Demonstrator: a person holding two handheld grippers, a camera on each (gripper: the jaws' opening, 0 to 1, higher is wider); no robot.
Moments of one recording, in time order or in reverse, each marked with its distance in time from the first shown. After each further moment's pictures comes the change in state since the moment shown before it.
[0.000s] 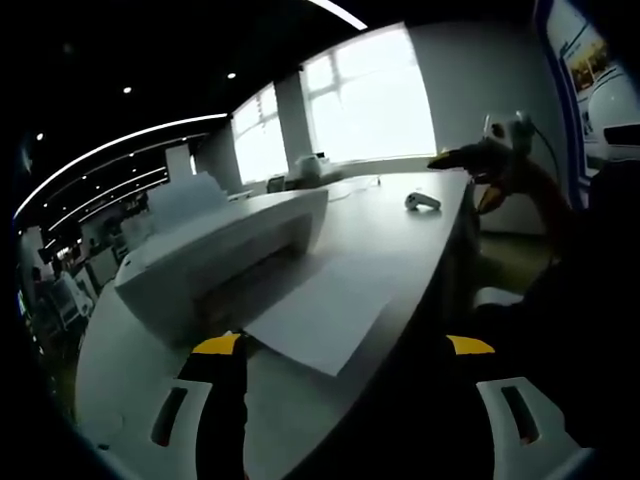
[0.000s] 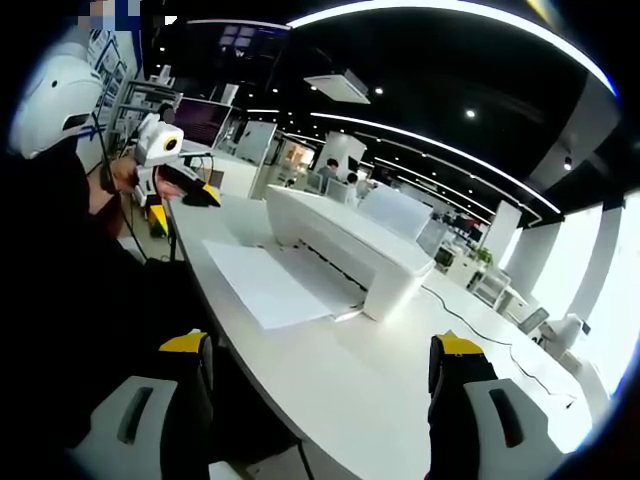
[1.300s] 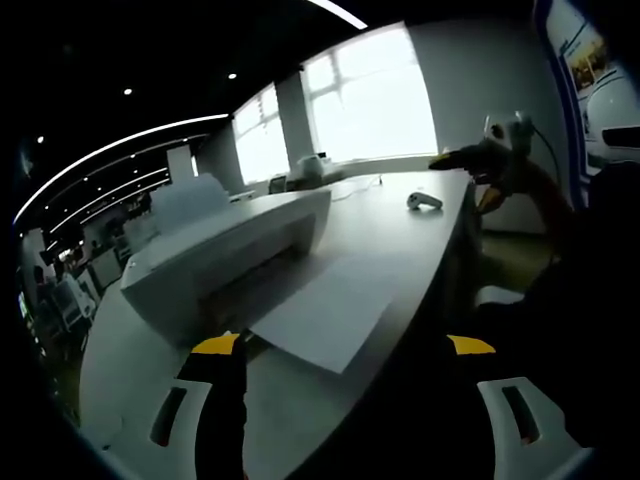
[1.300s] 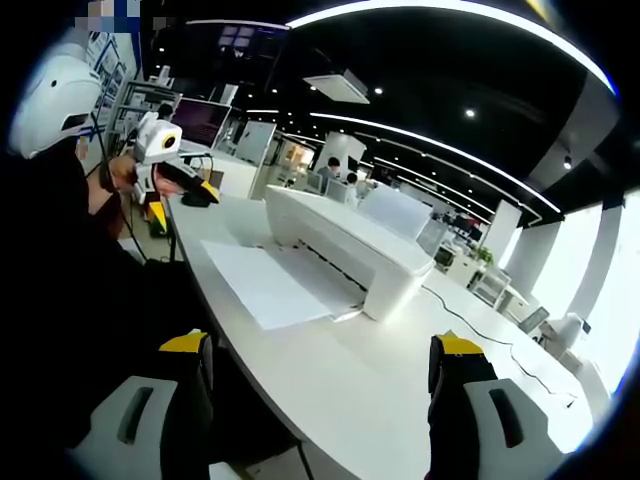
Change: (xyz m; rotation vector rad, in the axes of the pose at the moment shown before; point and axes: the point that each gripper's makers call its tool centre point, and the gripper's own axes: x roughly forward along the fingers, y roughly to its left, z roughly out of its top) left arm -0.005 0.003 0.002 0.007 0.003 0.010; right arm 0.002 0.001 0.000 0.004 0.000 0.002
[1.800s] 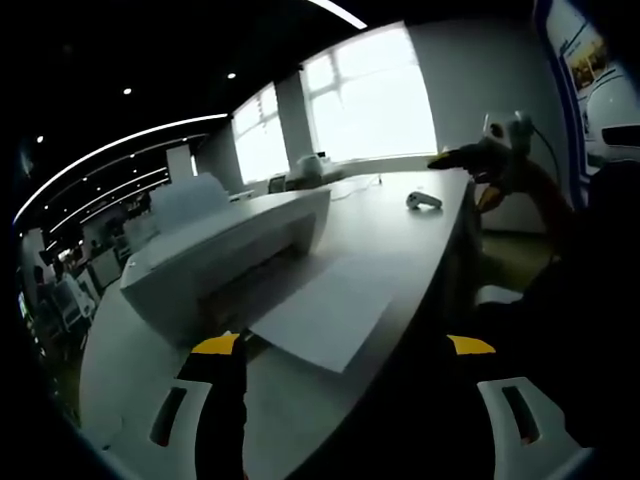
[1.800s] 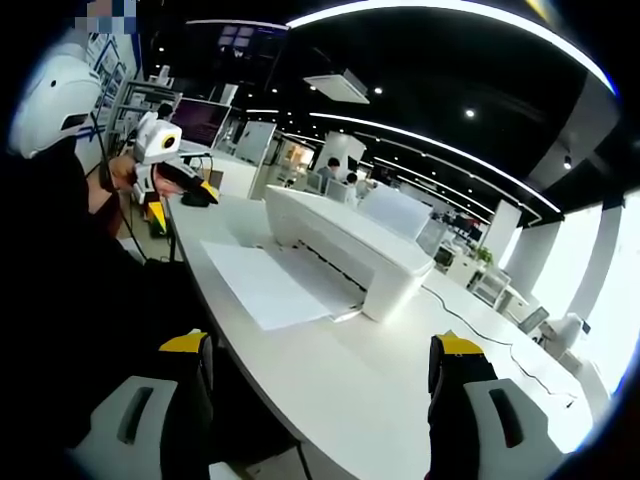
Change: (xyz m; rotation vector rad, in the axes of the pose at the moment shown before) left arm 0.000 0.000 -0.001 0.000 0.003 -0.003; right arm 0.000 -0.001 0.001 -0.001 -0.002 -0.002
